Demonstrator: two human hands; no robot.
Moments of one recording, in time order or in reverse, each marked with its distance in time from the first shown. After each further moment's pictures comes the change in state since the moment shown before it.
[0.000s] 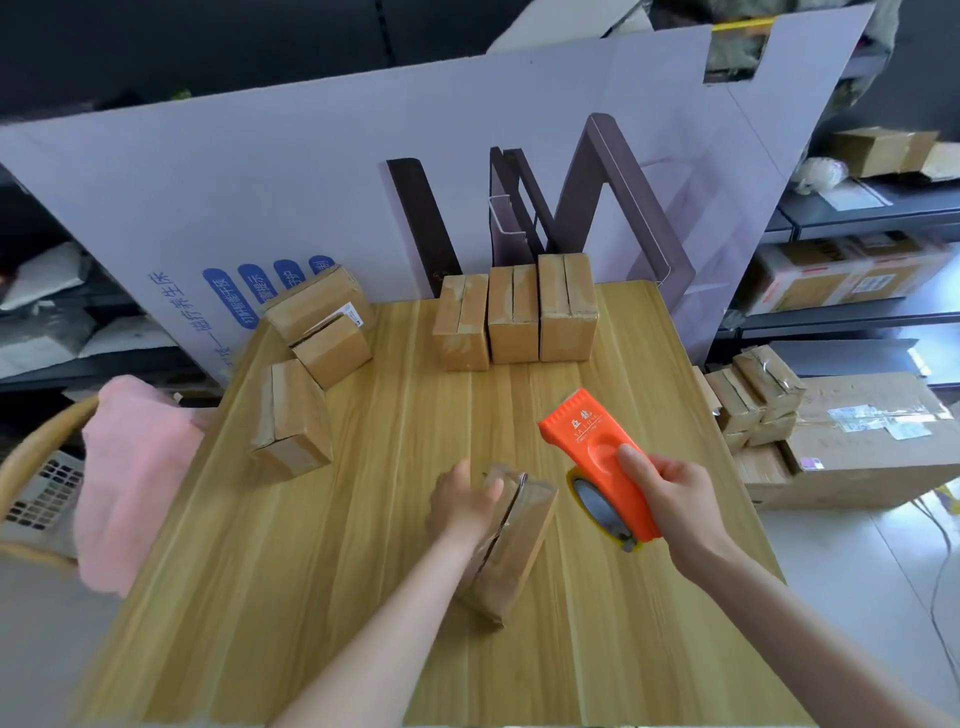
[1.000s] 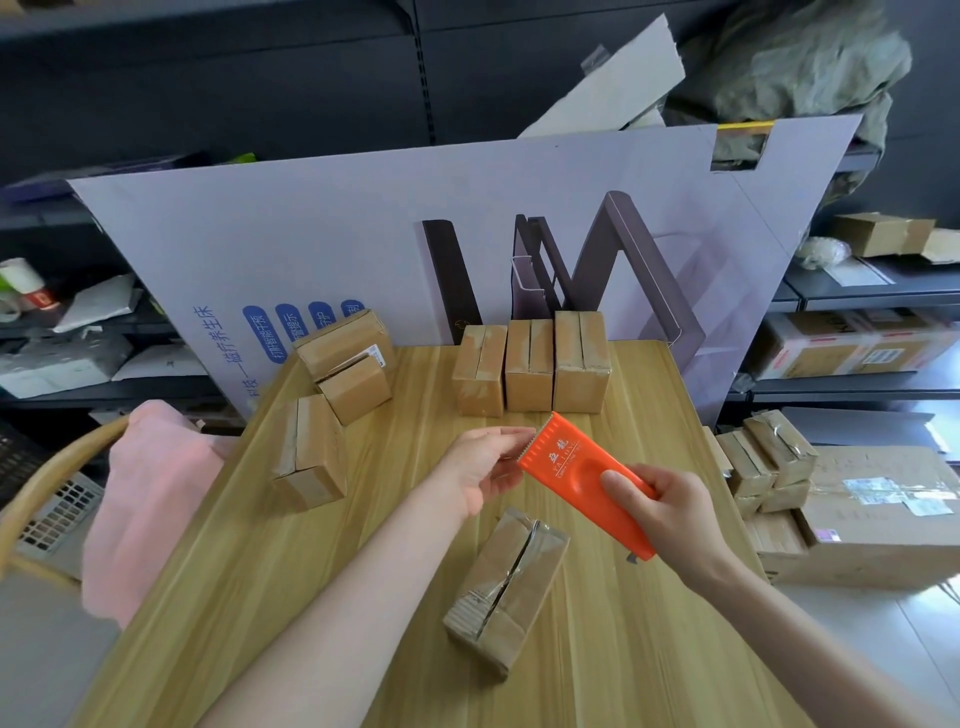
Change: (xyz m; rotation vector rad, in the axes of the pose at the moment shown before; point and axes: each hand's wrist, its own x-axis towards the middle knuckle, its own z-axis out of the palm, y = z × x) left_hand -0.028 0.103 -0.086 -0.759 -0.363 -0.007; right_hand -0.003 -0.046 0.008 -0.254 -0.109 -0.317
